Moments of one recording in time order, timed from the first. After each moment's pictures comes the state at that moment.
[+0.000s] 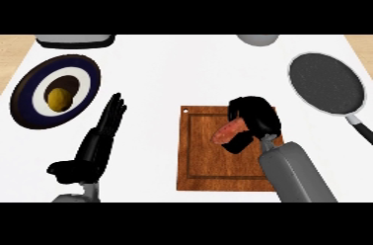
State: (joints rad) left arm -0.01 0.08 -0.15 -1.58 0.03 0.04 -0.11; right arm -0.40 -0.11 0.25 -1.28 0.95 0.17 0.26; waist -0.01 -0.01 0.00
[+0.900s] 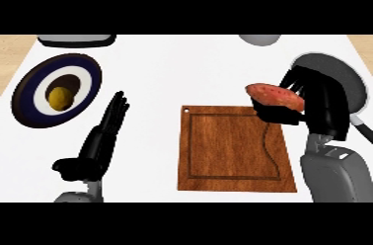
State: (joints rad) left arm -0.03 0.06 -0.14 -1.58 0.01 0.05 -0.09; right arm -0.34 -0.12 0.02 -1.70 0.98 -0.04 0.48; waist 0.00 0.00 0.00
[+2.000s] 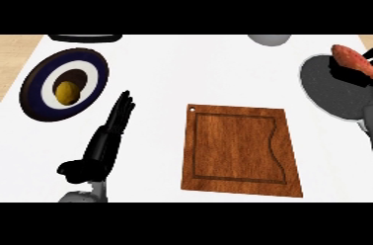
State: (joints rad) left arm -0.03 0.04 -0.16 -1.59 -0.01 0.03 -0.10; right arm -0.67 -0.43 -0.47 -0.74 0.76 -0.60 -0.15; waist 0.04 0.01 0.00
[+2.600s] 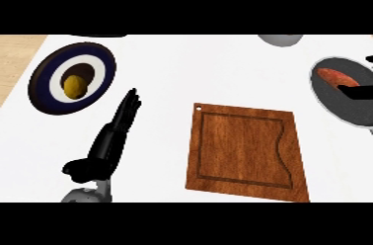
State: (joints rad) left arm -0.05 0.03 -0.19 -1.59 -0.02 0.02 -0.09; right arm -0.79 -0.60 -0.50 -0.31 0.75 -0.39 -0.20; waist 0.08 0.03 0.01
